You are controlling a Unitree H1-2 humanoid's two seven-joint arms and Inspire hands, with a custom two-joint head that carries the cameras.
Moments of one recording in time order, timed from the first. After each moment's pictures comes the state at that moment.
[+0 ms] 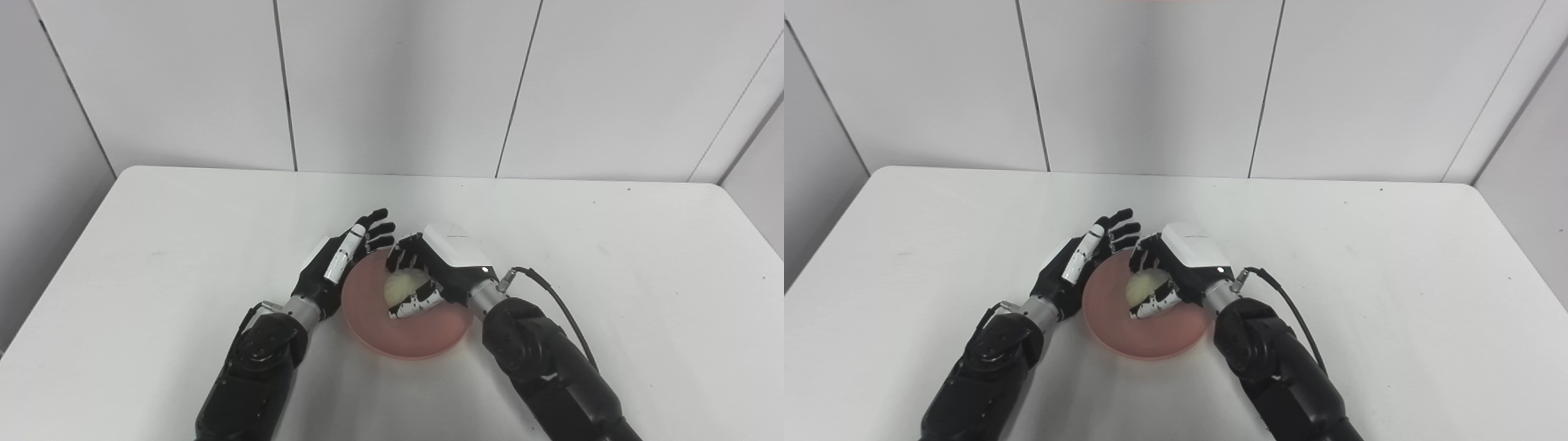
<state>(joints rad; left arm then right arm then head) -0.47 0.02 -0.16 0.43 -0.13 0.06 -0.22 -0.51 -0.25 0.46 0.10 -0.76 0.15 0.22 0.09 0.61</state>
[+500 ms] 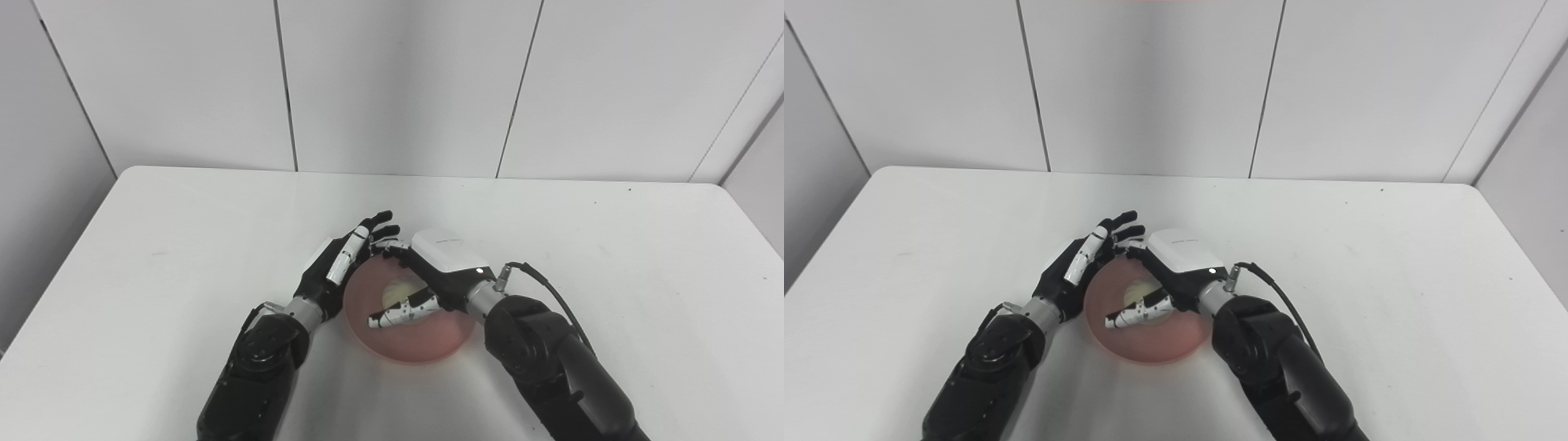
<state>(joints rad) -0.46 0.01 -0.16 0.42 -0.14 0.07 -0.25 -0.50 -0.26 0.48 -0.14 -0.86 0.30 0.51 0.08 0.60</state>
